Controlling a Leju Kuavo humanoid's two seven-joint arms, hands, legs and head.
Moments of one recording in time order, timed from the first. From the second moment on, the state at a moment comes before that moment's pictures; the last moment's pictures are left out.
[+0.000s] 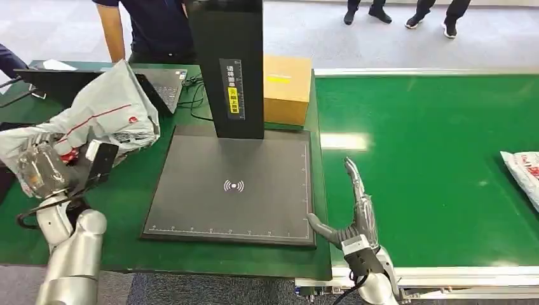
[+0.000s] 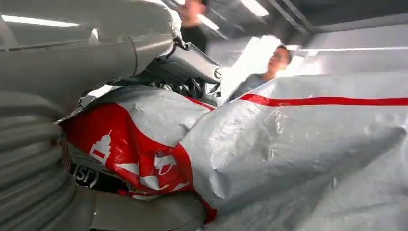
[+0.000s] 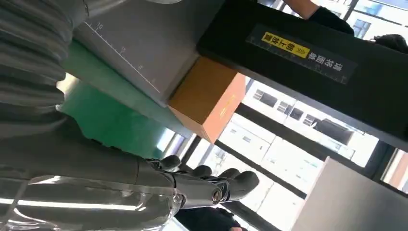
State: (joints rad) left arm -0.41 -0.02 0.32 -1.17 -1.33 0.69 -0.12; right arm -0.03 0.13 0.12 -1.53 0.35 -0.23 -0.57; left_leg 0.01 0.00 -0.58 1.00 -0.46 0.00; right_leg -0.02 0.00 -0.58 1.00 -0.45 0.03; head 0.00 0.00
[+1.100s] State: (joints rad) left arm -0.50 0.12 0.54 -0.77 -1.40 0.69 0.14; right arm 0.01 0.16 0.13 -1.58 0.38 -0.23 -0.53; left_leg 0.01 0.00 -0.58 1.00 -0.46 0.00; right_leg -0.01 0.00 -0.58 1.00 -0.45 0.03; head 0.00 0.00
